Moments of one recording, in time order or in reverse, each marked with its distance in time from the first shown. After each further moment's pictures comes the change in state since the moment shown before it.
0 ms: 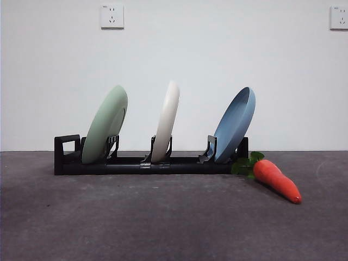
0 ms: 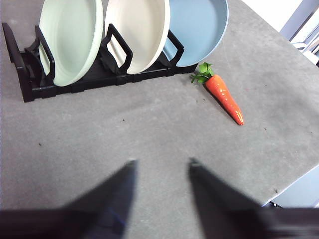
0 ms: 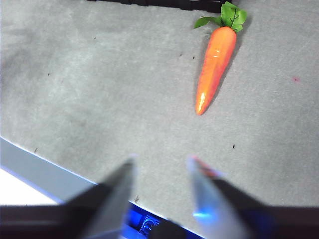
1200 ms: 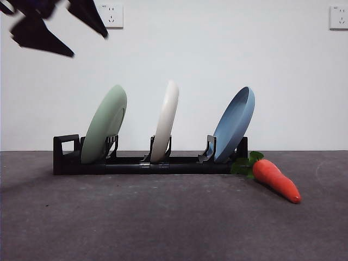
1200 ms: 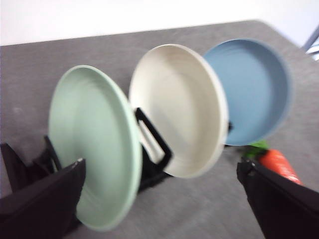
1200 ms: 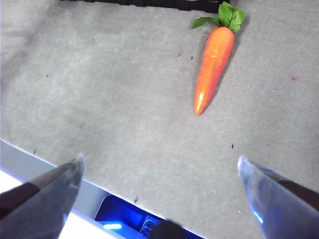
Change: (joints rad) left arm -0.144 0.872 0.405 0.539 -0.158 0.003; right arm 0.000 0.000 0.000 0.000 0.000 0.004
